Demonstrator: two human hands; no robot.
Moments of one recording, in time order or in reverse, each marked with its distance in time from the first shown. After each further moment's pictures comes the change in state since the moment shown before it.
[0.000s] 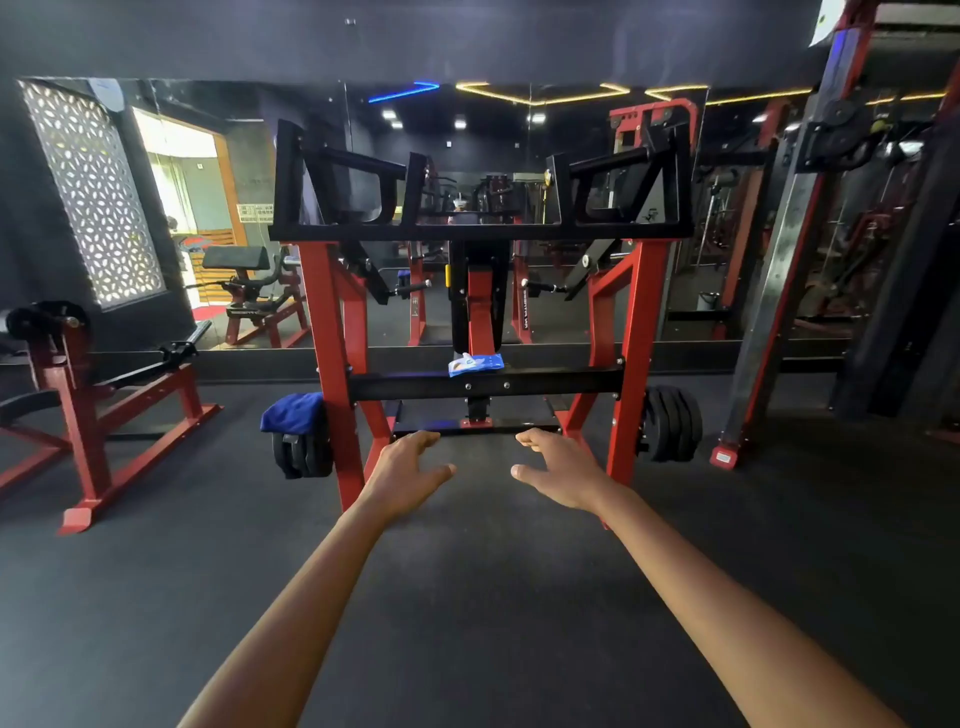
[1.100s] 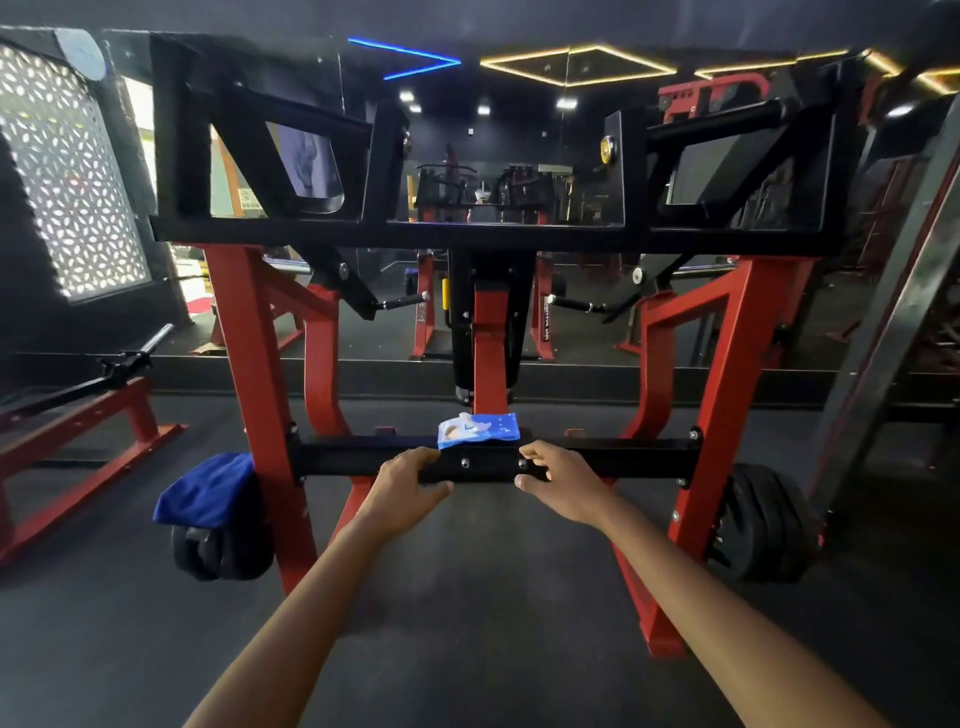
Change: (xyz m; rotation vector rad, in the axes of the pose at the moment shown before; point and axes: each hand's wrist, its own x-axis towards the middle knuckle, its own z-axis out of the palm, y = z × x) left_hand 0.507 -0.135 0.096 -0.021 0.053 -0.069; right_hand 0.513 0.220 0.005 0.131 -0.026 0.045
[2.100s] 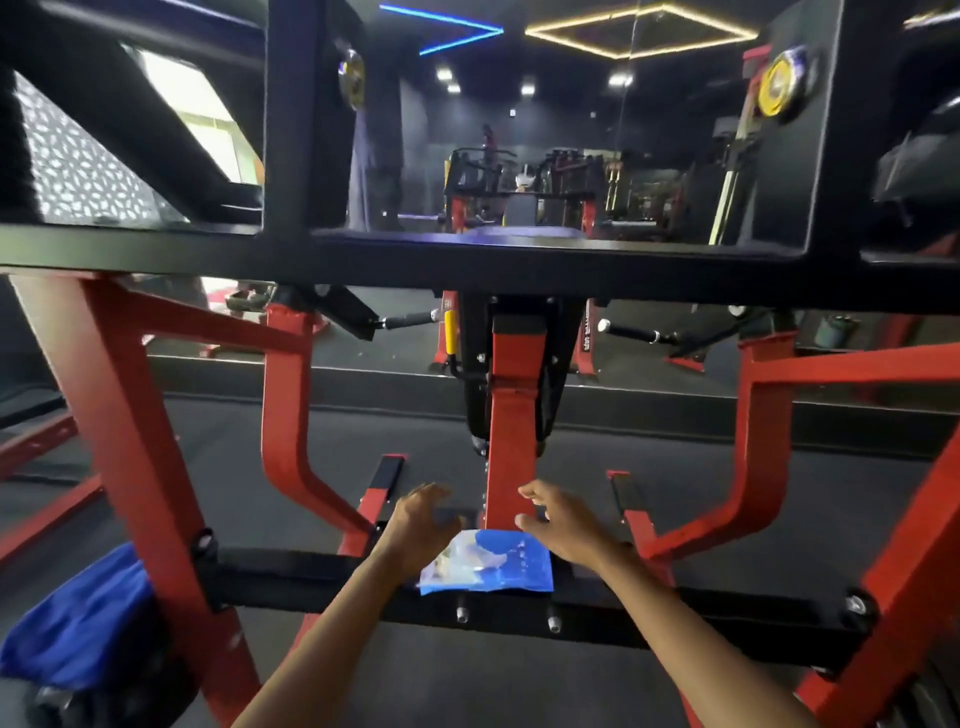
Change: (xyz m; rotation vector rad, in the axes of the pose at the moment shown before) left_hand 0.401 -0.114 0.105 -0.002 0.008 -0.113; right_hand 0.418 0.146 0.017 -0.028 -0.100 -0.032
